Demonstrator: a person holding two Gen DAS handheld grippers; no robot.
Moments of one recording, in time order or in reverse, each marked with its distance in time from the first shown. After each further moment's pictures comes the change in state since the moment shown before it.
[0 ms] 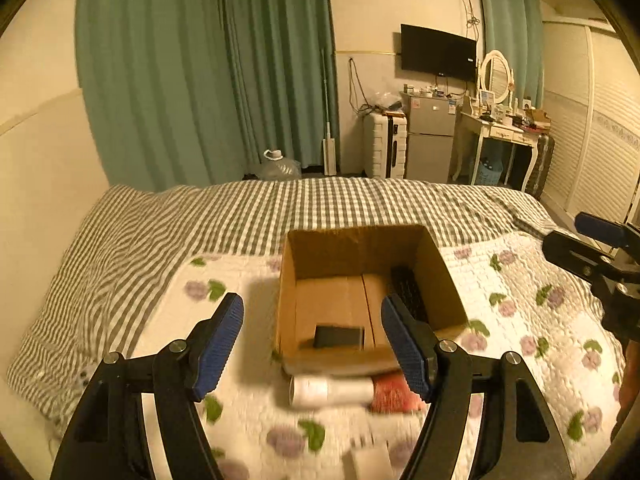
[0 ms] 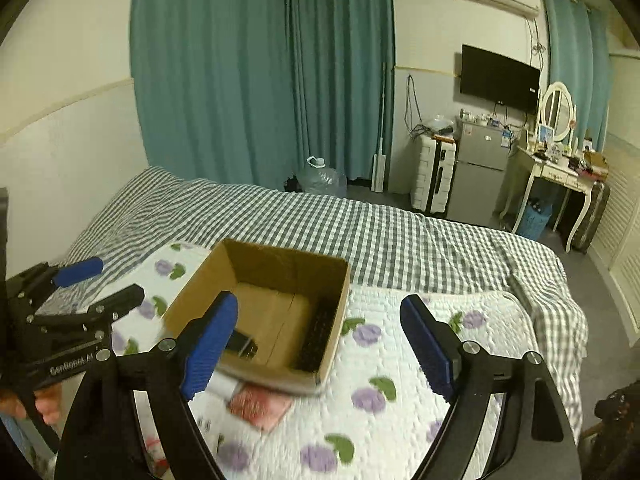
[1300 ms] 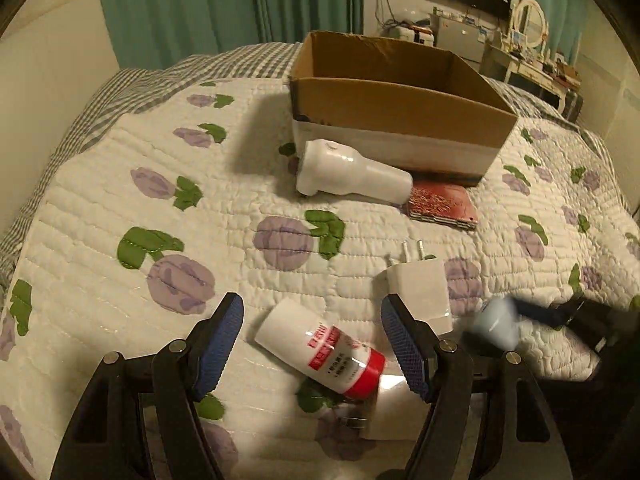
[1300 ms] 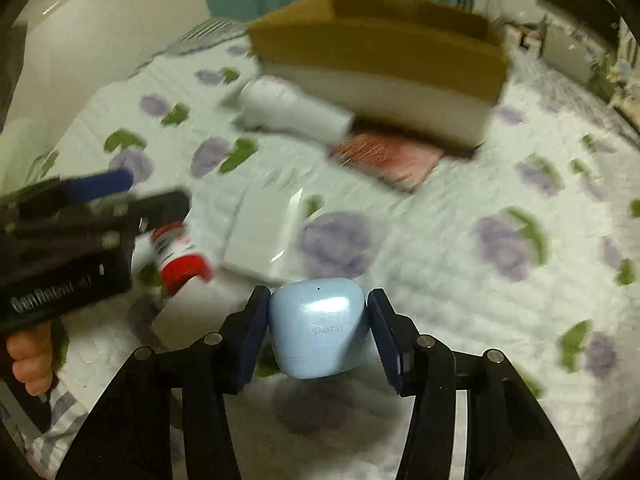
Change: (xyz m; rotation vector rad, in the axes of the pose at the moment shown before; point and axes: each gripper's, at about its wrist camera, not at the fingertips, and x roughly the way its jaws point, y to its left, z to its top) left arm 0.043 -0.001 -0.170 -0.063 0.305 0.038; right arm 0.070 0.079 -0.215 -0.086 0.405 0.206
